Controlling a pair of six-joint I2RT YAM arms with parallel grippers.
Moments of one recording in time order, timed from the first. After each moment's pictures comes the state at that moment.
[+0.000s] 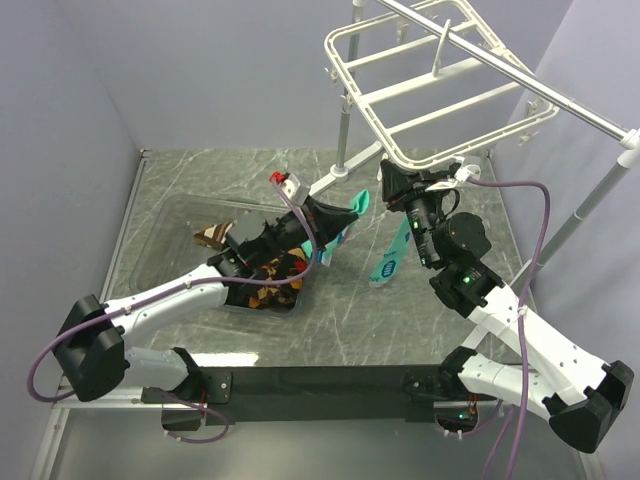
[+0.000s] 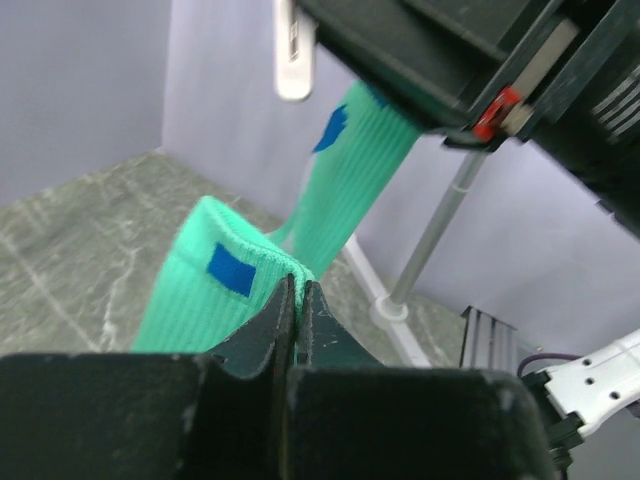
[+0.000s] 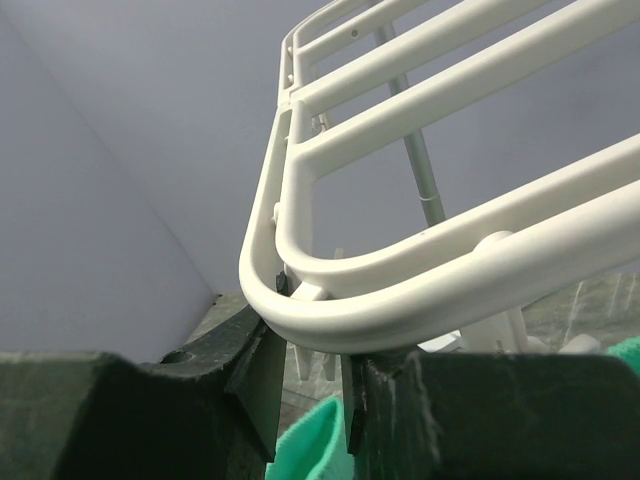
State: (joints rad) left arm -0.84 1.28 0.88 0.65 0.23 -0.37; right arm 0.70 0.94 0.92 0.36 0.45 0.28
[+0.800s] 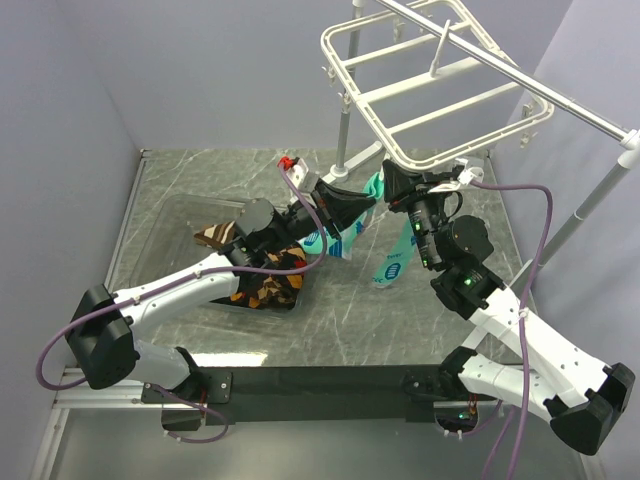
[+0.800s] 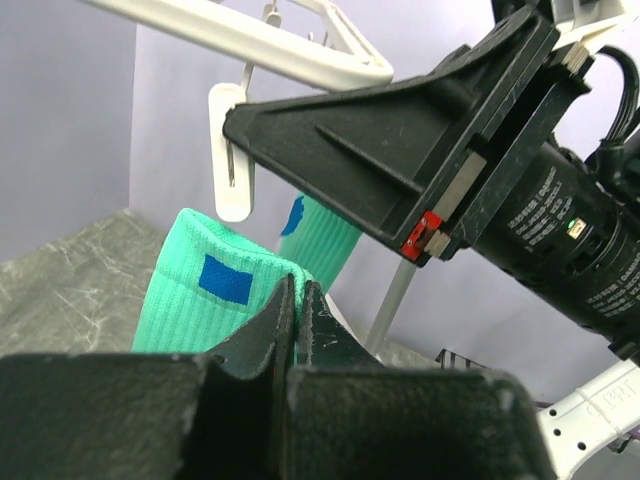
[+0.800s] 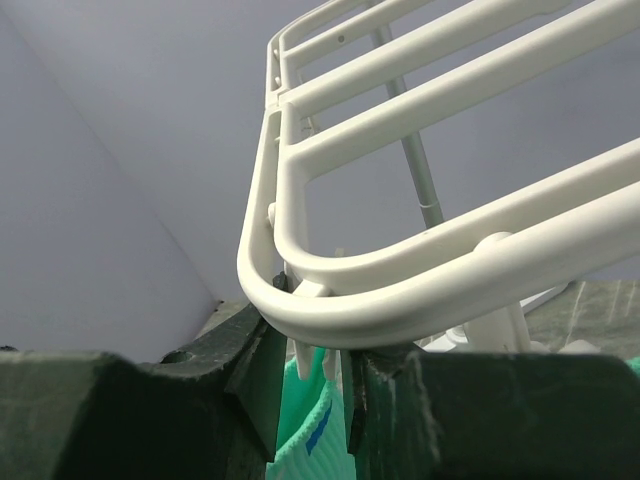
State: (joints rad) left arm -0.88 1.37 1.04 0.69 0.24 -0.39; right arm 0.70 0.93 0.91 0.38 0.45 0.27
